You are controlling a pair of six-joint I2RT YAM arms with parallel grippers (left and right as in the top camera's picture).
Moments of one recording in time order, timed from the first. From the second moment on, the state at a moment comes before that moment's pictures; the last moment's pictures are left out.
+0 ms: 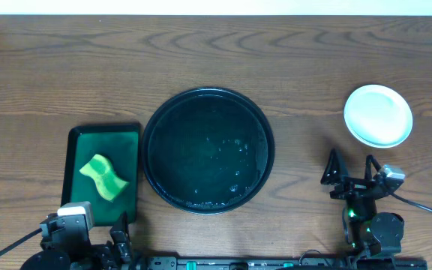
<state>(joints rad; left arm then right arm) -0.09 0.32 1.11 -1.43 -0.06 -0.18 0.05 0.01 0.01 -0.07 0.02 0.42</state>
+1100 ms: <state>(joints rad) -0.09 0.32 1.11 -1.43 -0.06 -0.17 0.05 0.01 0.01 -0.07 0.01 0.06</state>
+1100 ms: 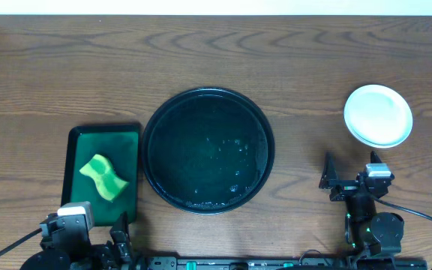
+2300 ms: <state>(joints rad) -0.09 0.32 1.11 -1.24 -0.06 -0.18 0.05 0.01 0.01 -0.07 0.01 0.06</state>
